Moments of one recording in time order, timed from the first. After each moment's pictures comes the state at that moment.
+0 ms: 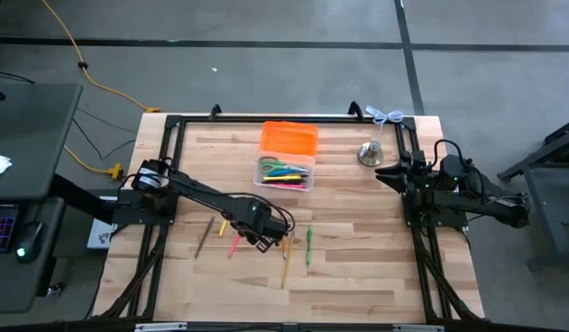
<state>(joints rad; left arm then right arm) -0.27 1.92 1.42 -1.14 -0.03 -1.14 -0.20 0.05 0.37 -0.42 -0.03 0.49</state>
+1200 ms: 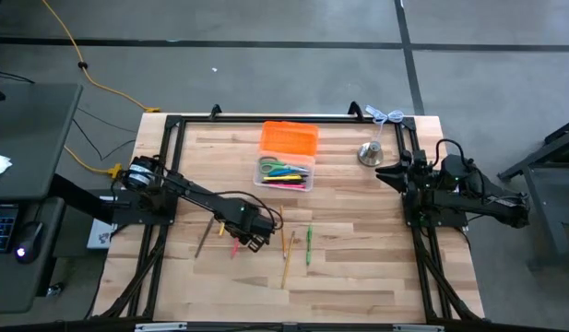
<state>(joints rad) -0.27 1.90 1.13 -0.84 0.03 -1.17 -0.20 0.05 0.37 -0.40 -0.03 0.49</state>
